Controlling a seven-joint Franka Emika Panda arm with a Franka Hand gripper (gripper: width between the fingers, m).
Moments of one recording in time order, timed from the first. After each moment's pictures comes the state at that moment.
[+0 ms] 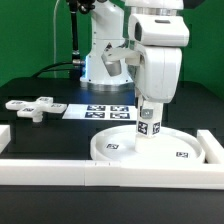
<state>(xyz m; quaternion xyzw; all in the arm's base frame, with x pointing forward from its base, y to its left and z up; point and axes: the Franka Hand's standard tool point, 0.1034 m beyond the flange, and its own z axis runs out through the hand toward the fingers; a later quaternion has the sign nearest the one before) 0.569 0.025 0.075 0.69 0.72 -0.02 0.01</state>
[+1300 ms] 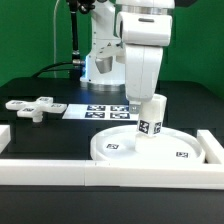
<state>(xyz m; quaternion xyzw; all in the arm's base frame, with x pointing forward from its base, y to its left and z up) 0.569 0.009 0.076 0.73 0.68 -0.03 0.01</state>
